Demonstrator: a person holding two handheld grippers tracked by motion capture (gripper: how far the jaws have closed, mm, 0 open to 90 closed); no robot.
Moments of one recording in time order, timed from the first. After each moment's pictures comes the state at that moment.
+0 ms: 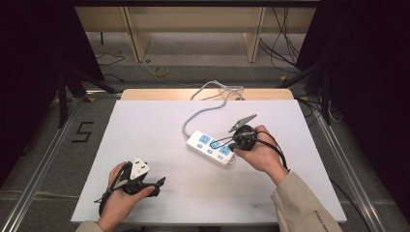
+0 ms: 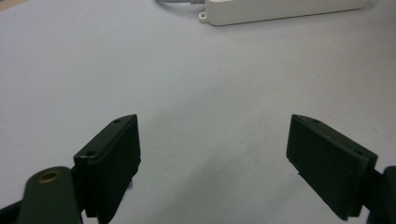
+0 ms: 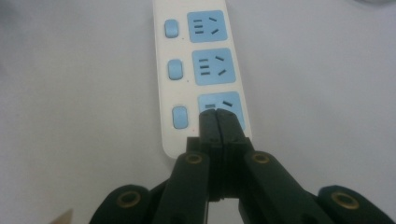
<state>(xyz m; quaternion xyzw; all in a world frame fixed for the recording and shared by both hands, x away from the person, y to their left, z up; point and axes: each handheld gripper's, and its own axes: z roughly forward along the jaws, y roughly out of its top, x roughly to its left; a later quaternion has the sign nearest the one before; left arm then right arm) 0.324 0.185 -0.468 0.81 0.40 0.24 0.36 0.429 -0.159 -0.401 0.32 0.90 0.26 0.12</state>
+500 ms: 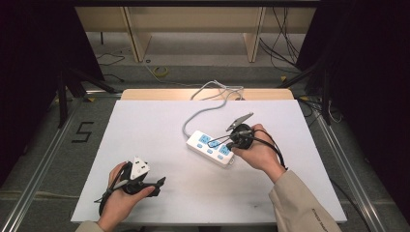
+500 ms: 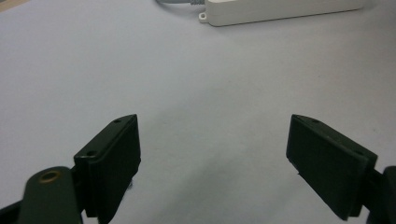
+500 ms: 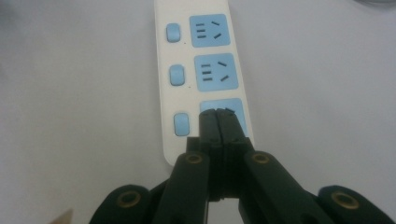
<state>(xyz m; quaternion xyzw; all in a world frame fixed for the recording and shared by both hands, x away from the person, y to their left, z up) 0.324 0.185 -0.468 0.81 0.40 0.24 0.36 0.433 -0.152 -0.400 0.32 0.91 0.26 0.12</state>
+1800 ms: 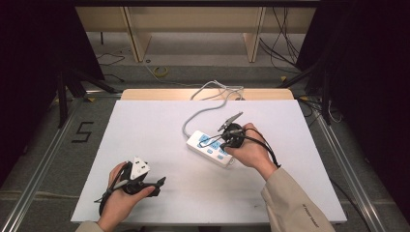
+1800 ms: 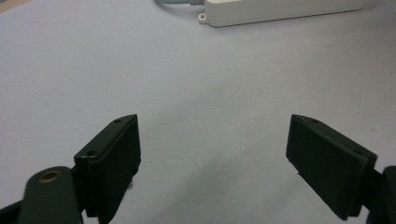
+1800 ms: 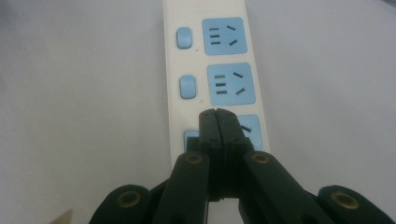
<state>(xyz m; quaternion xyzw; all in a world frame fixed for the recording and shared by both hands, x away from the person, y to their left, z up) 0.324 0.184 -0.467 0.81 0.40 0.24 0.36 0.443 -0.132 -0.409 0.31 0.92 0.24 0.10</state>
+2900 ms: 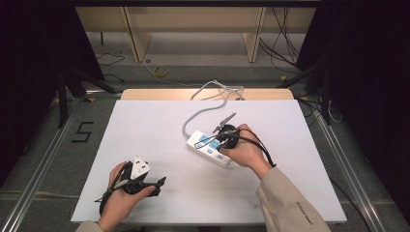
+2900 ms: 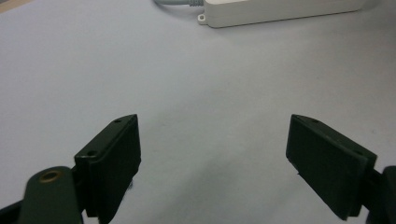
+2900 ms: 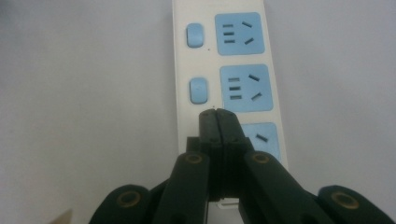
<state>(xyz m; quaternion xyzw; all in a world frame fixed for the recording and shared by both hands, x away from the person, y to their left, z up) 0.324 0.184 -0.467 0.81 0.40 0.24 0.36 0.448 -0.119 -0.418 0.30 0.92 0.22 0.09</state>
